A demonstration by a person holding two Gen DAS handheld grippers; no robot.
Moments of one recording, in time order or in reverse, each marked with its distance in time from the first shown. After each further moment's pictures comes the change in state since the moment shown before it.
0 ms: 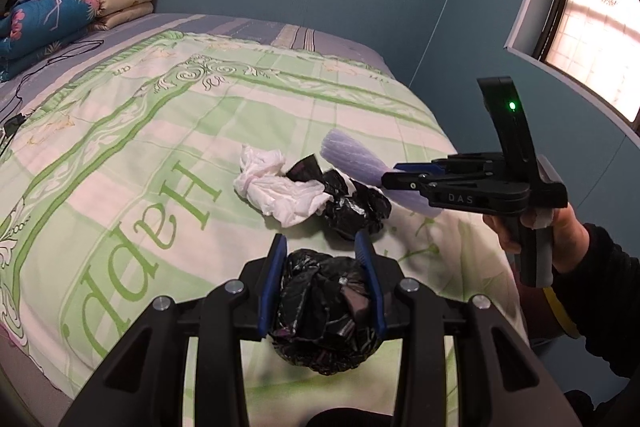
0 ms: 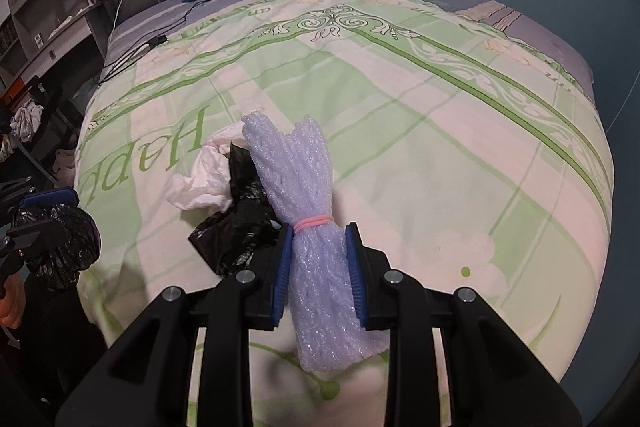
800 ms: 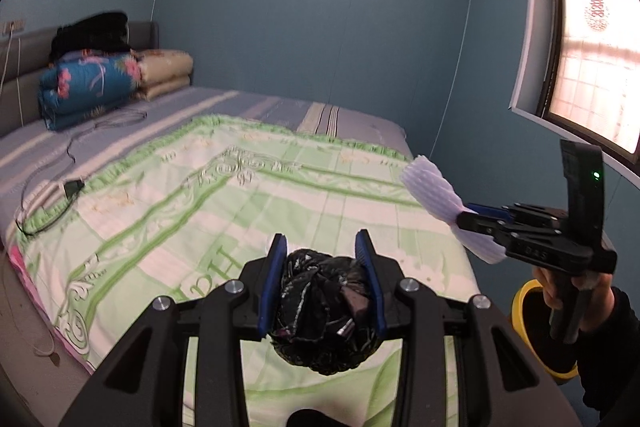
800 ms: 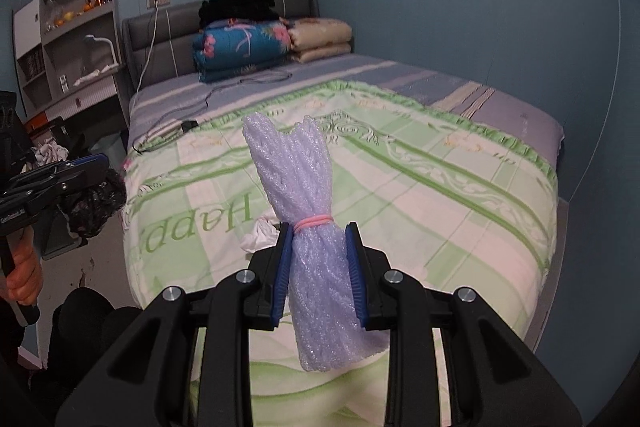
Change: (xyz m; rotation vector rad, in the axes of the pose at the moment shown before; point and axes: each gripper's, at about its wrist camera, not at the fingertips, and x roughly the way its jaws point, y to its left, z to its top) left arm -0.121 -0.066 0.034 0.024 -0.267 0.148; right arm -0.189 0.014 -0.025 -0.009 -0.346 -0.020
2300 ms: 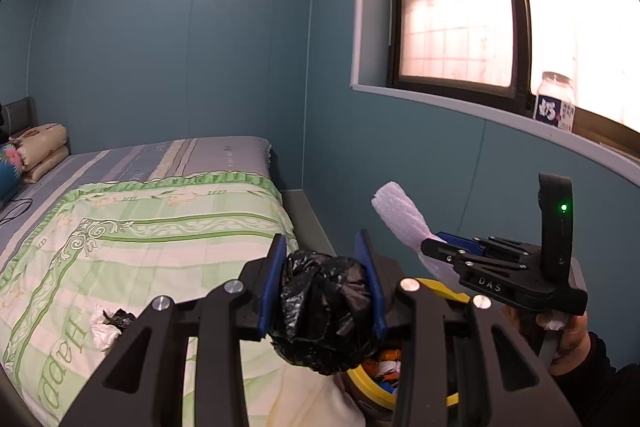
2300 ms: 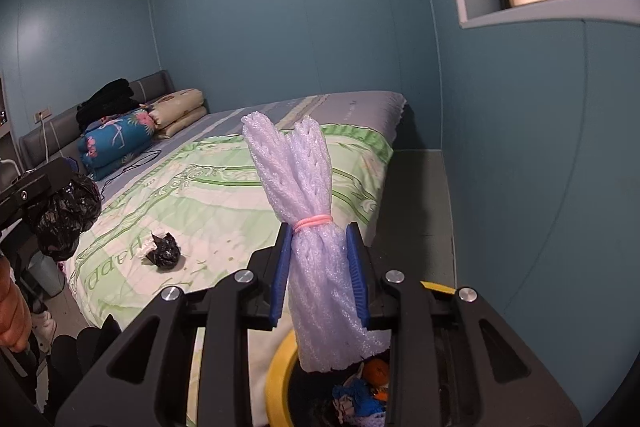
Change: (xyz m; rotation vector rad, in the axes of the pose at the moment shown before) left arm -0.009 -0.287 -0.008 0.300 -0.031 -0.354; right arm -0.215 -0.139 -0.144 0.404 -0.152 -0.405
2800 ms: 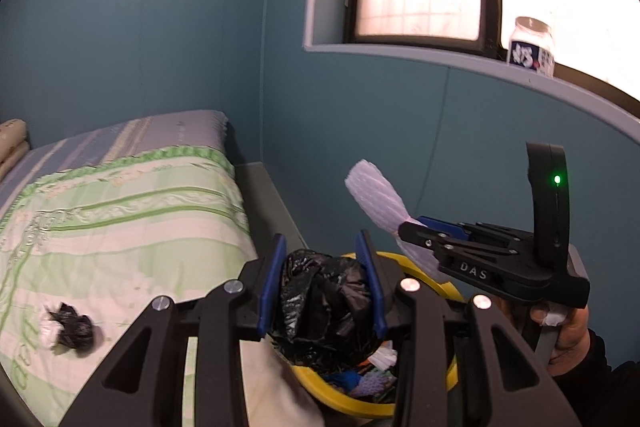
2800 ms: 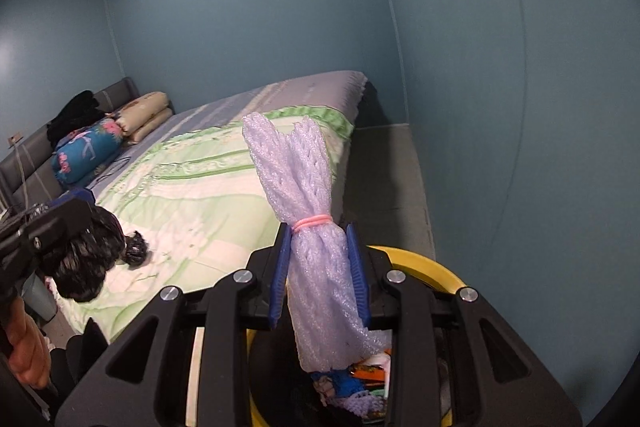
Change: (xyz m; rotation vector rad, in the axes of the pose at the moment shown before) left arm 0.067 -0.053 -0.029 0.041 0.110 -0.143; right arm 0.003 -0.048 -0.029 0.125 0.063 -0.106
